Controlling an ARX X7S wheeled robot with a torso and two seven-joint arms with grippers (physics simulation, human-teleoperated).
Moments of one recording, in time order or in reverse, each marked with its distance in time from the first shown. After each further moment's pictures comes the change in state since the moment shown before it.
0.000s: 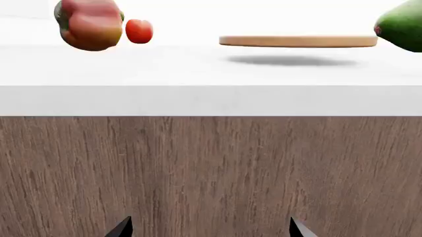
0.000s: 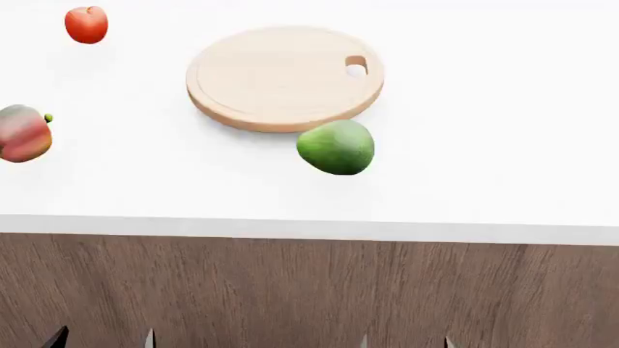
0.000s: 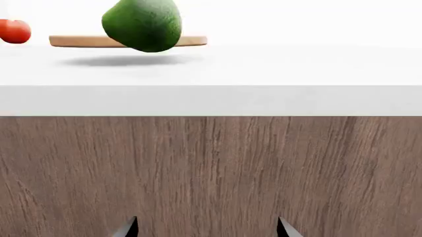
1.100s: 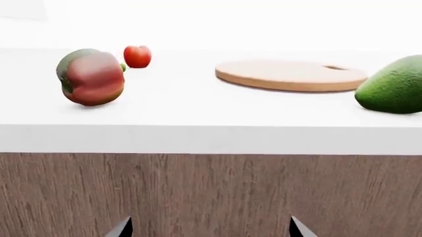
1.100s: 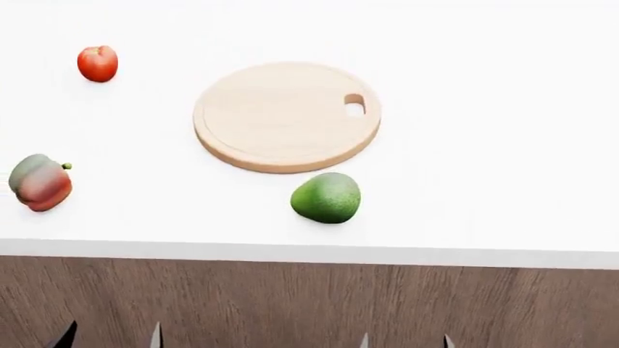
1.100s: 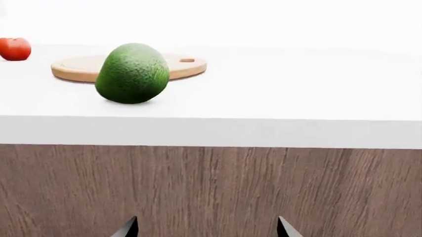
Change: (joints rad) left arm -0.044 -0.081 0.114 -0.036 -0.099 -0.009 -0.103; right arm 0.041 0.092 -0.106 0.054 0.084 0.004 0.101
